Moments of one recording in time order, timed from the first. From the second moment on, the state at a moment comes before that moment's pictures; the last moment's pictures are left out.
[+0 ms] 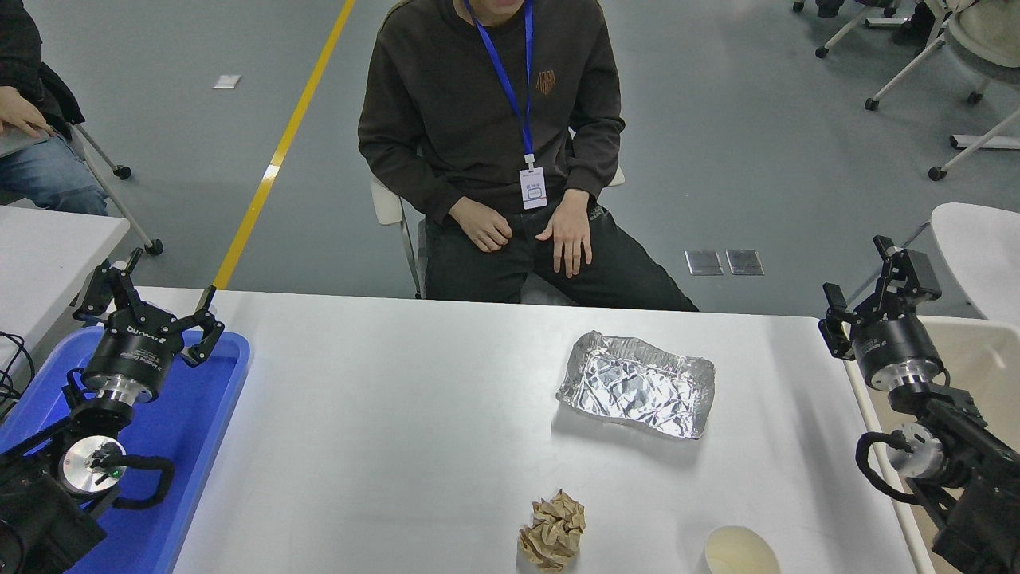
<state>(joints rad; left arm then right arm) -0.56 0.46 -0.59 -0.39 -0.23 -0.70 -0.59 0.53 -0.36 0.89 0.59 -0.36 0.11 0.59</state>
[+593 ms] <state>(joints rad) -0.56 0.46 -0.59 -0.39 -0.23 -0.70 -0.59 0.47 -0.48 0.85 0.83 -0.33 0.10 0.56</state>
